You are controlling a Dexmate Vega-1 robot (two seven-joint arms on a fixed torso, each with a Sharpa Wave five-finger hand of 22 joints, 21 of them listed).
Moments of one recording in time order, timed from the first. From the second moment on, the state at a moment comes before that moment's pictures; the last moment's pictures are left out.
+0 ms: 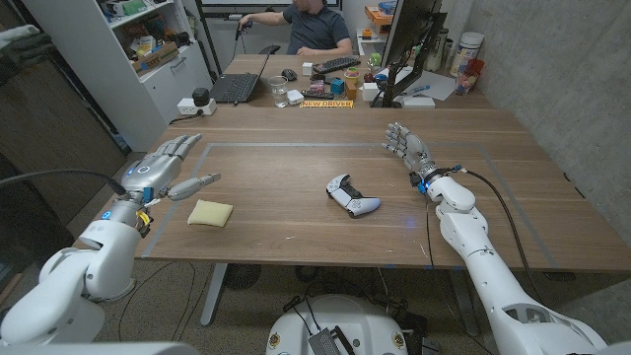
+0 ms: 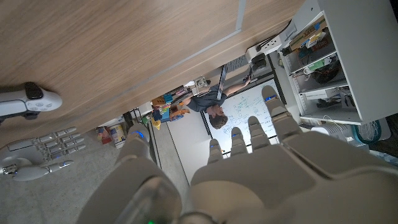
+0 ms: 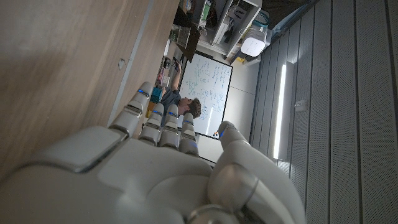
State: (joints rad) left arm 1.77 0.58 -0.34 -2.32 0.95 0.20 0.02; left_hand 0.21 -0.16 0.55 -0.16 0.19 -0.10 -0.16 0.17 0.18 -0.07 0.02 0.20 0.21 0.00 0.13 0.18 0.18 0.23 0.22 0.27 0.19; right arm -0.88 -0.15 -0.02 -1.28 0.24 0.20 0.33; right_hand 0.22 0.13 0.39 0.01 0.17 0.22 0.03 0.19 0.19 0.23 0.10 0.20 0.20 0.16 0.08 0.20 0.21 0.35 0.08 0.21 0.18
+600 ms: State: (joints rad) left arm 1.74 0.68 -0.26 -2.25 0.91 0.32 -0.03; left_hand 0.21 -0.17 0.53 -0.16 0.19 -0.11 -0.15 0.17 0.19 -0.08 0.01 0.20 0.21 0.00 0.13 0.18 0.18 0.24 0.22 0.27 0.19; right arm -0.88 -0.15 -0.02 -1.29 0.24 0.21 0.33; right_hand 0.22 0.13 0.39 0.02 0.17 0.22 0.03 0.19 0.19 0.23 0.10 0.20 0.20 0.16 0.08 0.20 0.21 0.35 0.08 0.21 0.18
